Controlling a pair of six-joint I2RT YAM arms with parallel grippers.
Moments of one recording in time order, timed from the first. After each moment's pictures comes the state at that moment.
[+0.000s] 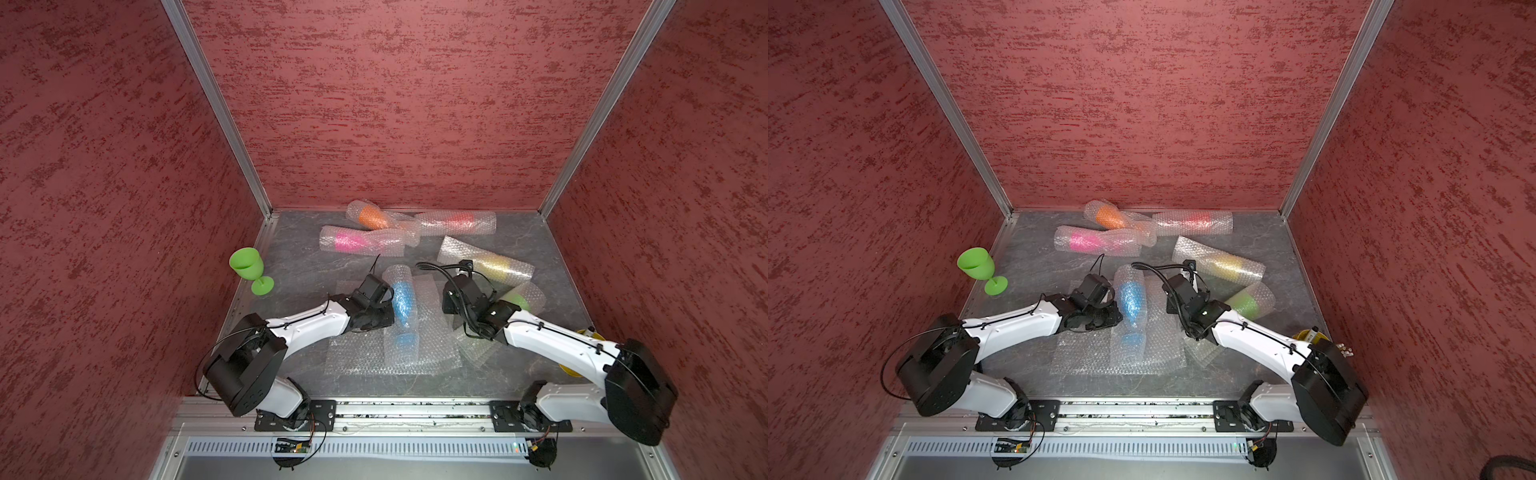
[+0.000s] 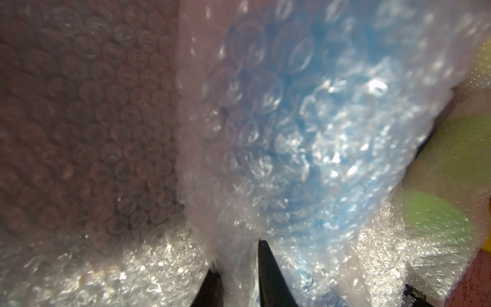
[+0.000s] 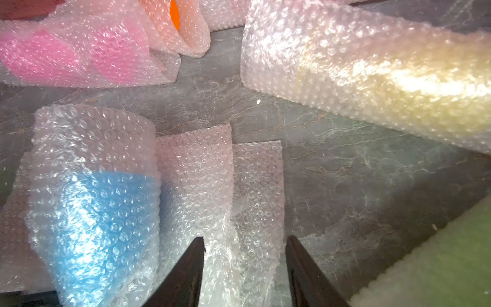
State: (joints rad) left arm -0.70 1.47 0.77 -0.31 0.14 -0.83; right arm 0.74 1.31 0.76 -0.28 0.42 0.66
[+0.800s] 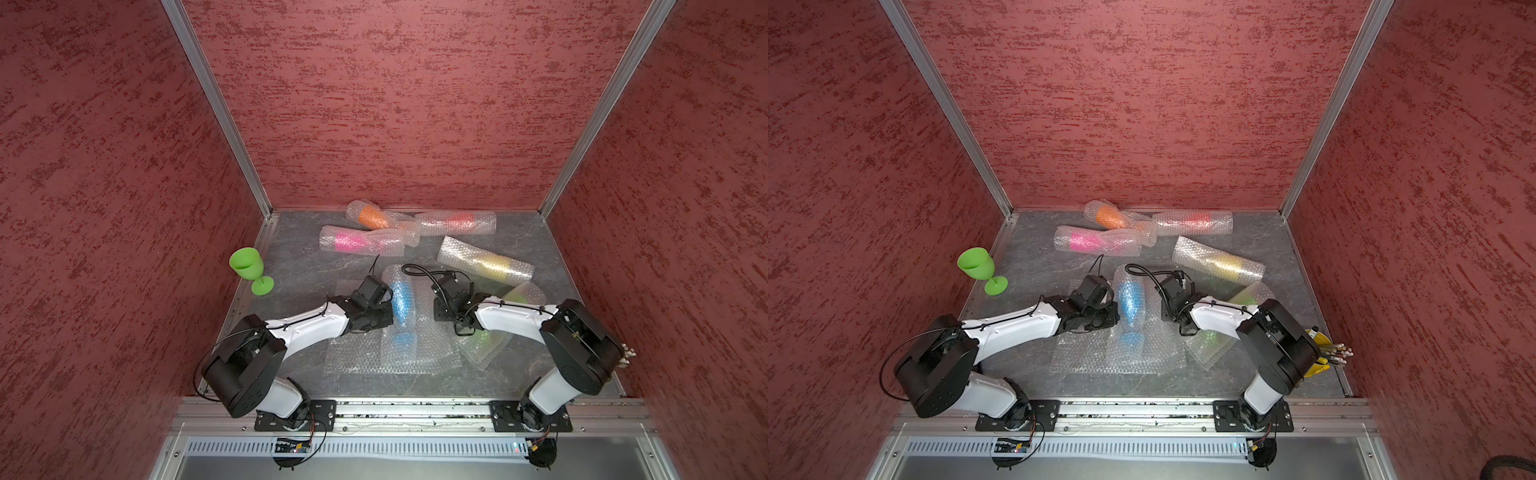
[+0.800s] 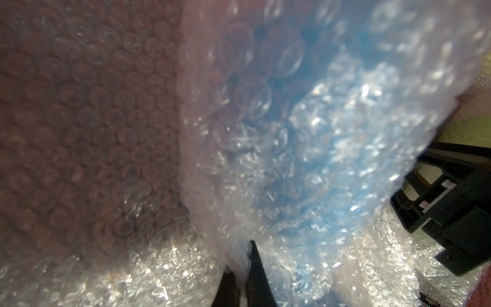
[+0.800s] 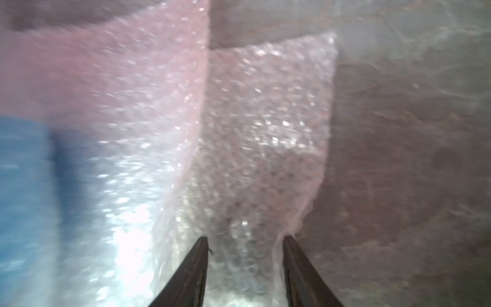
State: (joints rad) left arm -0.70 1.46 0.75 -0.29 0.11 -0.80; right arm 0.69 1.62 0.82 -0.25 0.20 0.64
